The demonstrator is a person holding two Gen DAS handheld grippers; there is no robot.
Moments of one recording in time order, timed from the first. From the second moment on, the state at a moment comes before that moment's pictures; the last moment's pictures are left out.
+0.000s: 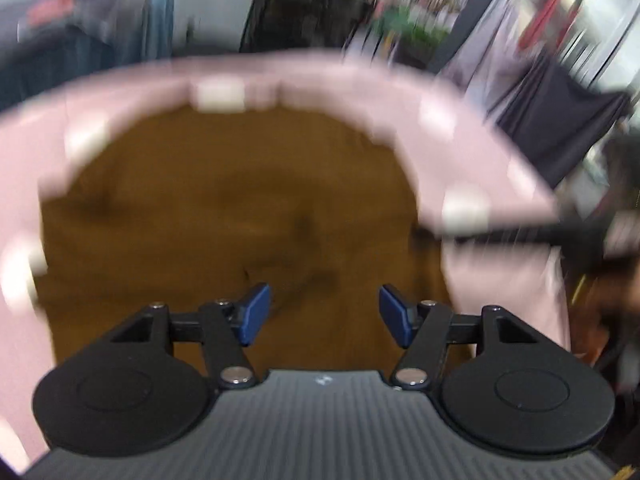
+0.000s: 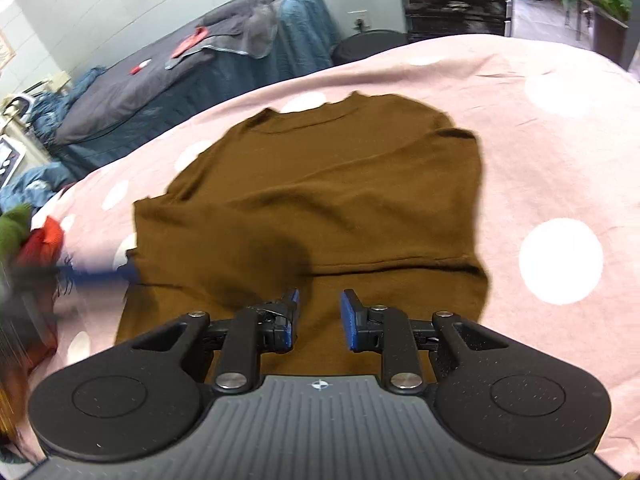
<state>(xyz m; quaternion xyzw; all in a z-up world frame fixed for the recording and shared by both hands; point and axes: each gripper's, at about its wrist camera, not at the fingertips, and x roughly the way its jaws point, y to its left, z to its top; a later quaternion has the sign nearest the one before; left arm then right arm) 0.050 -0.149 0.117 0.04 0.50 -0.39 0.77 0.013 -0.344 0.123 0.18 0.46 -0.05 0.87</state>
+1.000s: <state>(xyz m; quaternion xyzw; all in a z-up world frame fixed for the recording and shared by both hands) 0.063 -0.050 0.074 0.01 0.57 -0.19 0.80 0.073 -0.316 0.141 0.07 0.42 0.06 0.90</state>
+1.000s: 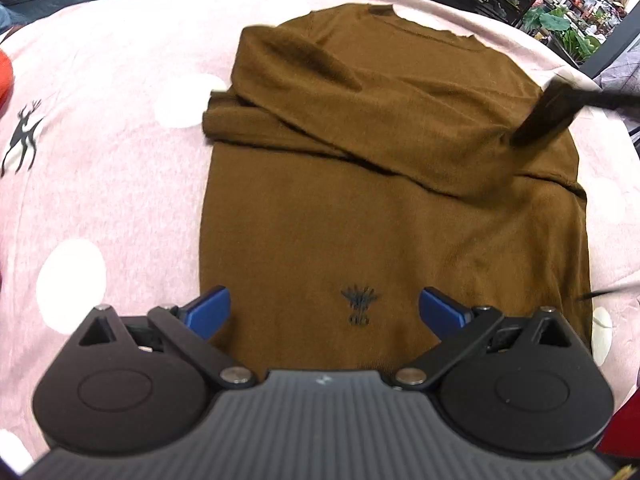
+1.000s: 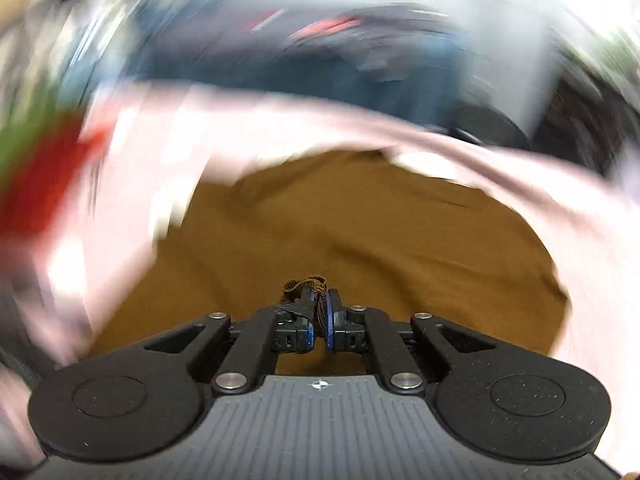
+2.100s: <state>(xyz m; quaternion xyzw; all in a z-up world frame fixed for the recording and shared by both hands) 0.131 -0.156 0.064 0.30 0.40 -0.18 0.85 -0.016 -0.511 0.142 0.44 0.33 -0.17 0.82</state>
